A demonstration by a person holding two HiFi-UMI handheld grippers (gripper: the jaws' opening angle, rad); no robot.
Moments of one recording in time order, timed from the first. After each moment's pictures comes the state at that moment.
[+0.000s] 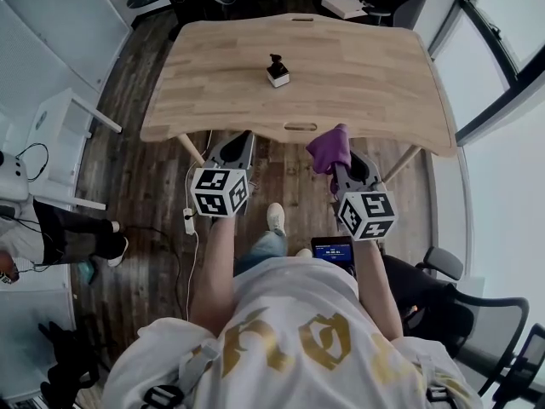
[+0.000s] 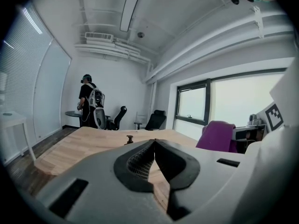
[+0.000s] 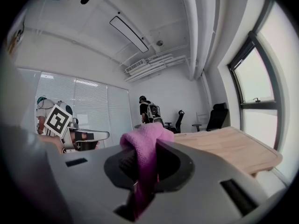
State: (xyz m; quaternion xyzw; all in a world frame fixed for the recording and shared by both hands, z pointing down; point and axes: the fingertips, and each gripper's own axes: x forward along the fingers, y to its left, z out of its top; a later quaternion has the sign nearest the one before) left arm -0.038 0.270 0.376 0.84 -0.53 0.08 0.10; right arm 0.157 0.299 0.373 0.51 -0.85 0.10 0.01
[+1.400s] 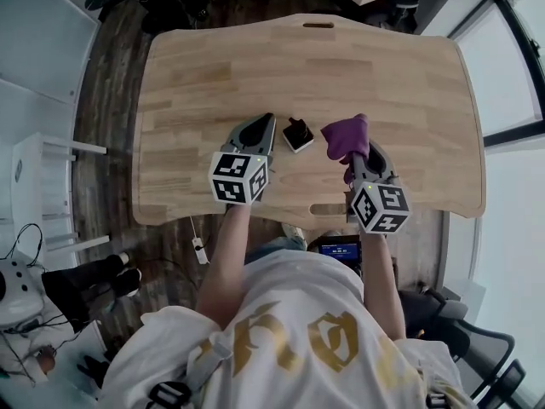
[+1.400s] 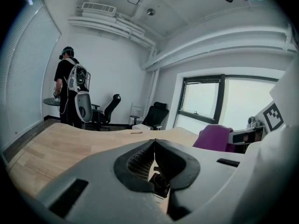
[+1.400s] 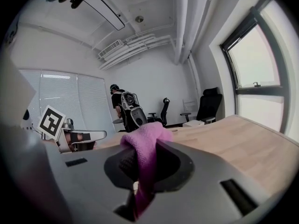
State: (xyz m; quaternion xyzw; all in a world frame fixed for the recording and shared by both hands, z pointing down) left arm -0.078 -0.143 0.445 0.86 -0.47 0.10 0.16; right arm 0.106 -0.093 0.445 0.59 -0.79 0.18 0.05
